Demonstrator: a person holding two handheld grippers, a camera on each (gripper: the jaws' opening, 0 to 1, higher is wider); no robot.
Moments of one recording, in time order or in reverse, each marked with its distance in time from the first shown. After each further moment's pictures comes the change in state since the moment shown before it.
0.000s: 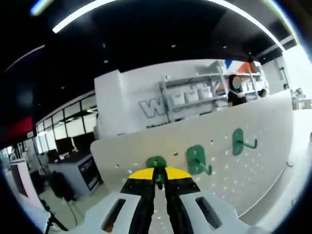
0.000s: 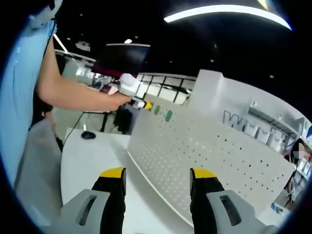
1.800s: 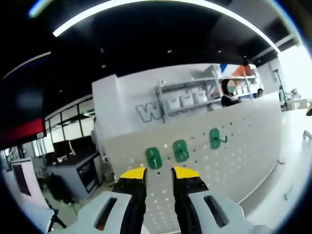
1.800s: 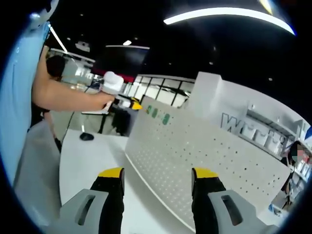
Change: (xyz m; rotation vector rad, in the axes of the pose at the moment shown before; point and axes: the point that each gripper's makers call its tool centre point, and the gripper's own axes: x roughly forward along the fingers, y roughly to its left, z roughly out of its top) left arm -0.068 -0.009 0.003 0.010 -0.042 -0.043; right arm -0.007 -0.008 0.006 -0.010 -0.016 -0.021
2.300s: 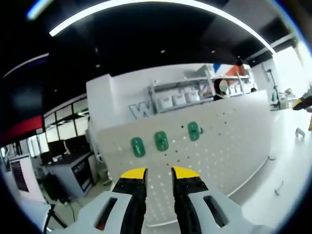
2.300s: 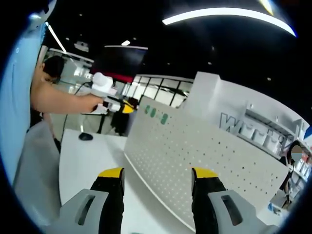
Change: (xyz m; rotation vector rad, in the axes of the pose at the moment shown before) left arm -0.025 -0.025 -0.019 -0.001 0.019 -0.056; right arm -0.004 -0.001 0.001 0.003 0.002 -0.007
